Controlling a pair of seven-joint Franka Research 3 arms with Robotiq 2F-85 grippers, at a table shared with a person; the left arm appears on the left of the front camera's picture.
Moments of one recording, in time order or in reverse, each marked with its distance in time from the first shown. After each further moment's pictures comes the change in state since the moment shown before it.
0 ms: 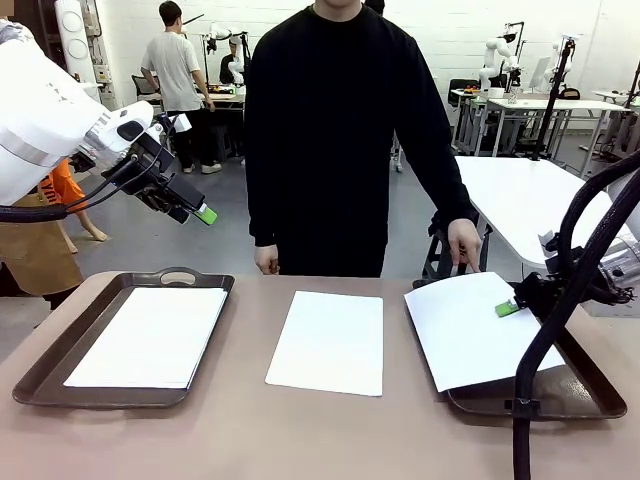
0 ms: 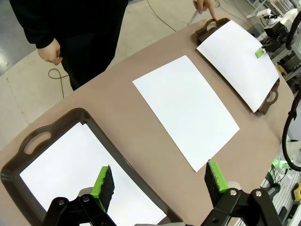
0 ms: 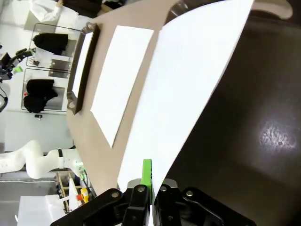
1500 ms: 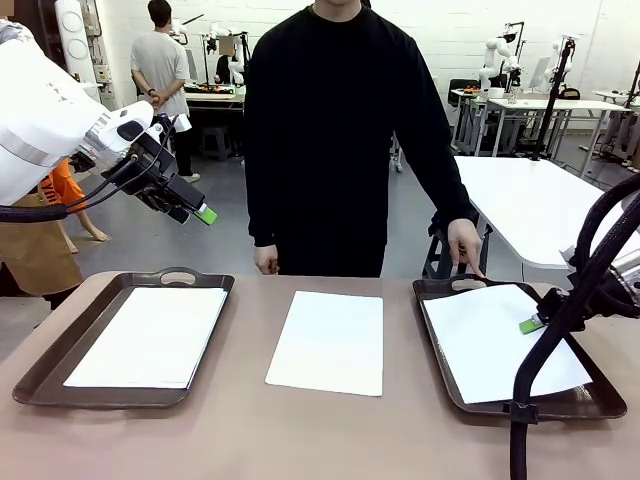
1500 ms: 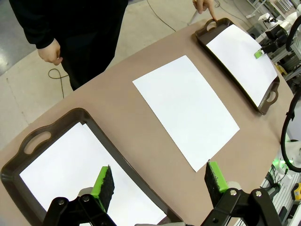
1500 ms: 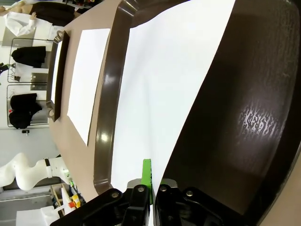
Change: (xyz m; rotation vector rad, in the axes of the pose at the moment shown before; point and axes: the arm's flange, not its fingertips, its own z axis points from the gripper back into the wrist) left arm 0.000 0.000 0.000 0.000 0.000 0.000; right arm -0.018 -0.029 0.018 -0.108 -0.015 -0.089
